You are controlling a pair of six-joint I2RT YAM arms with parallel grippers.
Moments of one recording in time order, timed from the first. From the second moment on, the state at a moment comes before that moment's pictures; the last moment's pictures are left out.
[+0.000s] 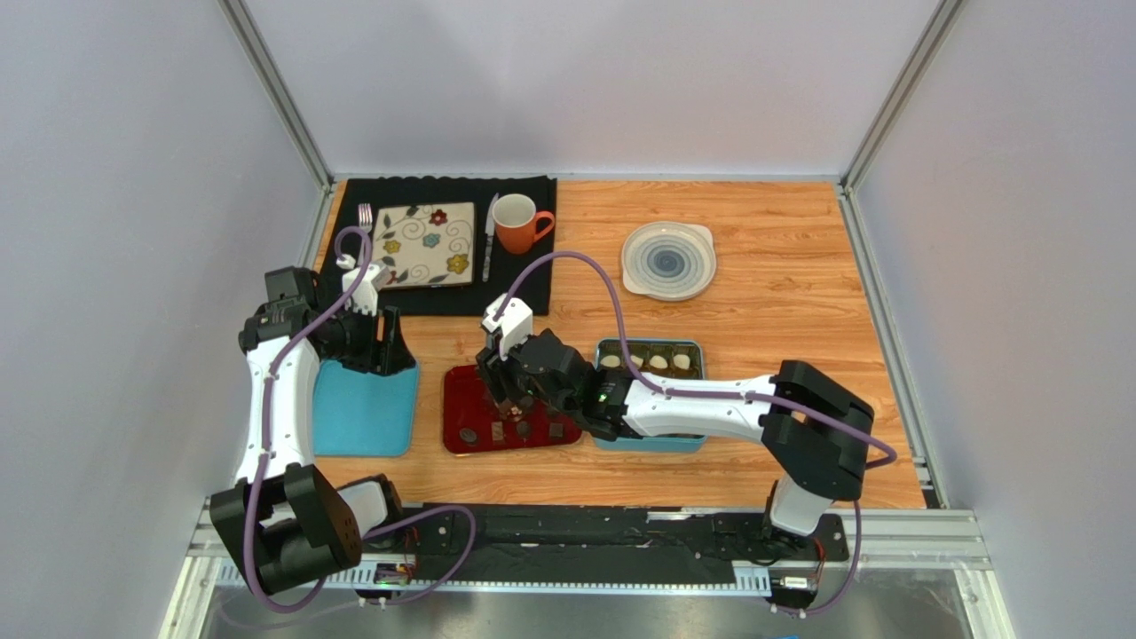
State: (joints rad) left arm 0.32 1.14 0.94 -0.95 0.63 0.47; right arm 1.18 1.69 1.06 0.31 0.26 0.20
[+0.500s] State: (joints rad) left arm 0.32 1.14 0.94 -0.95 0.63 0.47; right arm 1.18 1.72 1.06 0.32 0.27 0.19
